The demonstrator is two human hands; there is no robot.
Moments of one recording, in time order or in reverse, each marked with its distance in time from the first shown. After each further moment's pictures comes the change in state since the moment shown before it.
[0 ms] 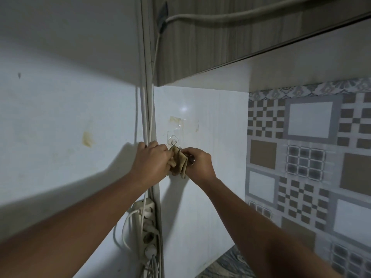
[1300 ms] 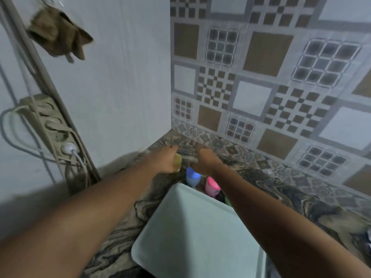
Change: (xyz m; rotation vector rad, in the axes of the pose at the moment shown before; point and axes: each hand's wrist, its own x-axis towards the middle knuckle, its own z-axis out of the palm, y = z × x) left_hand -0.164 0.311 0.122 -0.762 -0.868 0.256; right_hand -0.313 0.134 -0.164 -0.700 -0.633 0.853
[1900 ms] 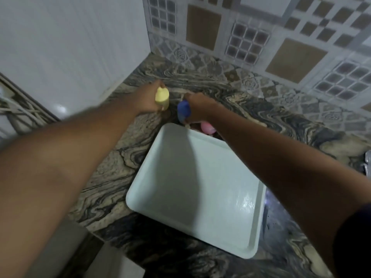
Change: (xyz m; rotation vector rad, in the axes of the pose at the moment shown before) left_hand 0.062 -0.046 0.063 -0.182 -0.069 0.000; right_hand 0.034 0.034 0.052 -0.194 -0.154 -0.102
